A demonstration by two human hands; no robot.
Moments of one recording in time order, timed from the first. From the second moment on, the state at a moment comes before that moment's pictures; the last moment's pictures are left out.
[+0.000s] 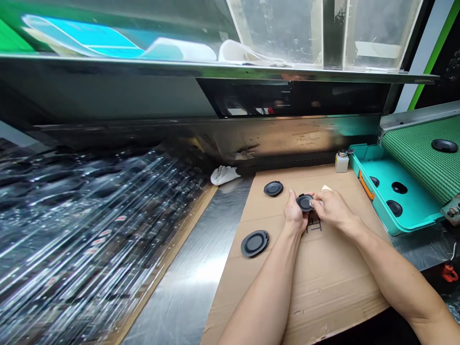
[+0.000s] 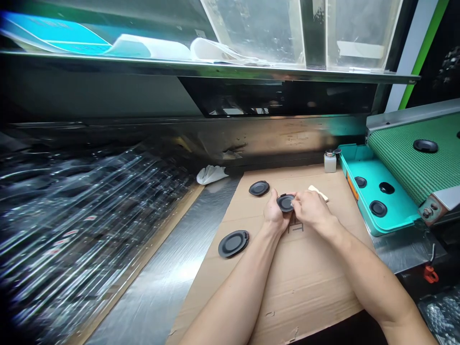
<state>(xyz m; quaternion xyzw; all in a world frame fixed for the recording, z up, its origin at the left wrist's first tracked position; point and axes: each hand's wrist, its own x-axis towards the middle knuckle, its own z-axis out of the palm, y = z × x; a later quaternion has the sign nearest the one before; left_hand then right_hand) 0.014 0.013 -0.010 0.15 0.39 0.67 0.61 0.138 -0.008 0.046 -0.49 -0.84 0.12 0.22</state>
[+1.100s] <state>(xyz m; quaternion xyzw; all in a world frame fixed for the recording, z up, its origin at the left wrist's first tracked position) 0.005 0.011 0.007 0.11 0.28 0.67 0.68 0.124 -0.011 0.033 -0.43 -0.86 0.06 0.25</state>
